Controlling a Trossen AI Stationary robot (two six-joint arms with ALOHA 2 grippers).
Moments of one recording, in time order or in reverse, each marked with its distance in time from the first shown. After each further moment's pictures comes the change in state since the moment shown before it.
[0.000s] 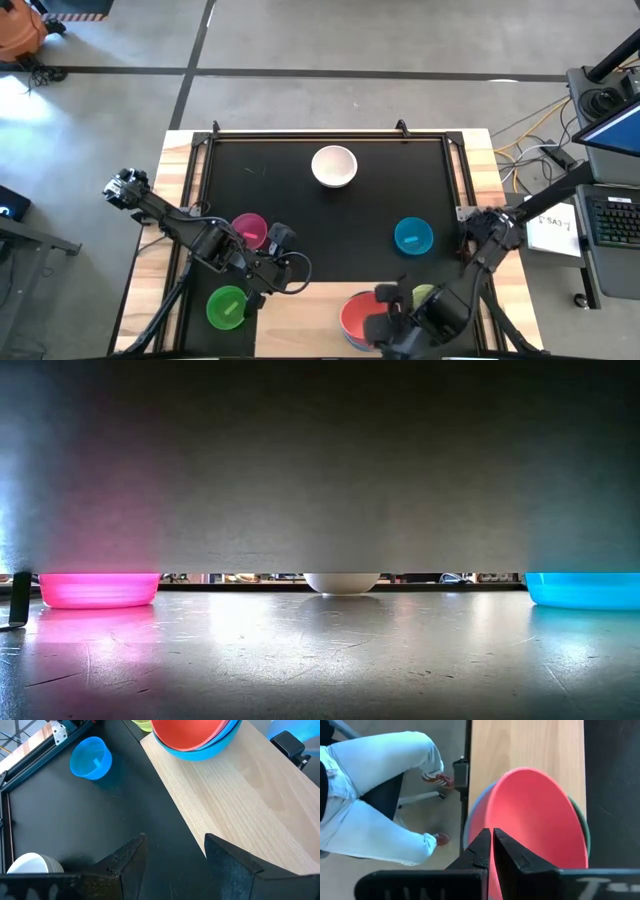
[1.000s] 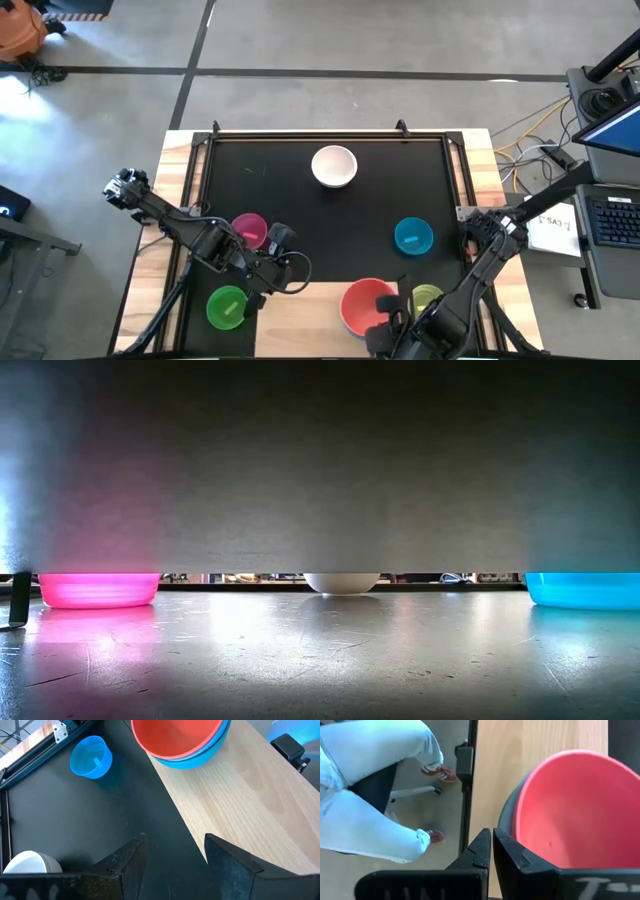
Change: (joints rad) left arm 0.000 0.000 0.000 0.001 0.000 -0.019; right arm 0.043 0.001 -0.157 0.125 0.022 0.003
